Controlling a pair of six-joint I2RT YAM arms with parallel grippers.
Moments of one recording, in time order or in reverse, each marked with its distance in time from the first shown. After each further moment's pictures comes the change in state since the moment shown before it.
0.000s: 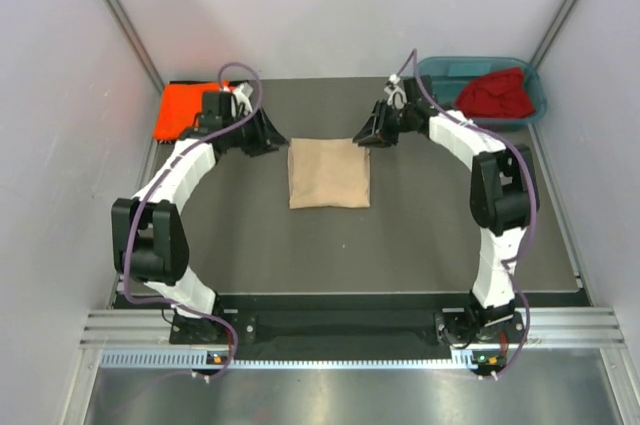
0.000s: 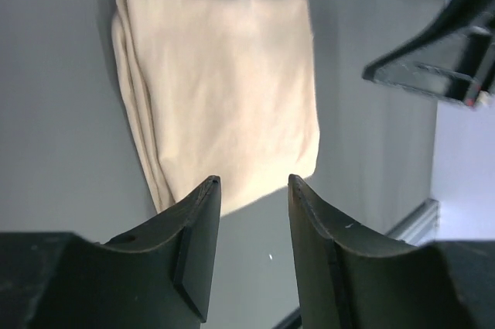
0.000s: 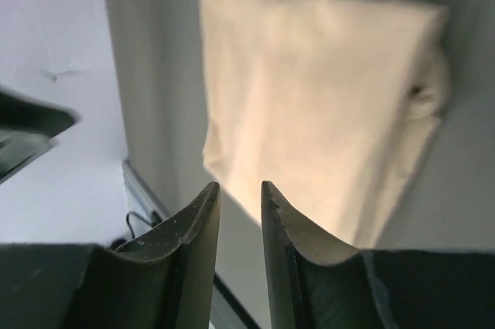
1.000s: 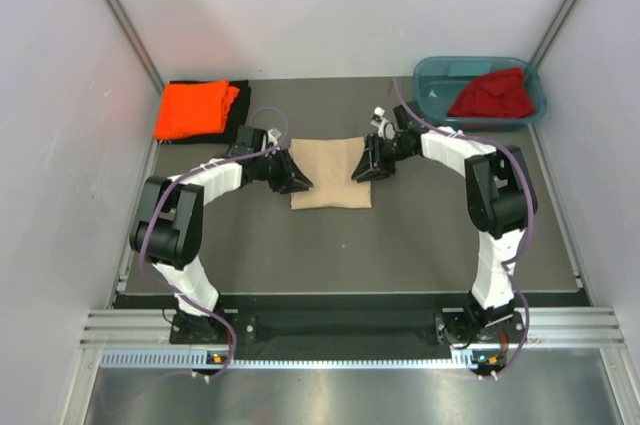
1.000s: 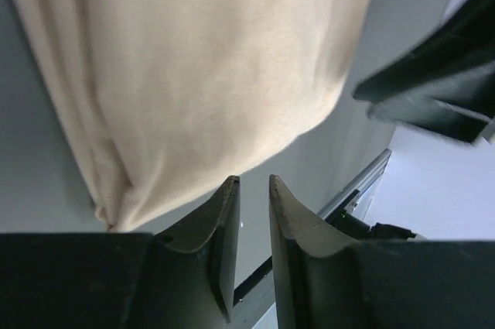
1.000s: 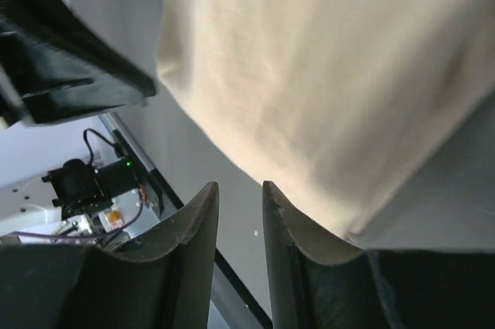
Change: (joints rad) left arm -0.125 0.113 -0.299 0.218 0.121 -0.261; right arm 0.057 -0.052 -0.243 -0.054 -0.090 -0.193
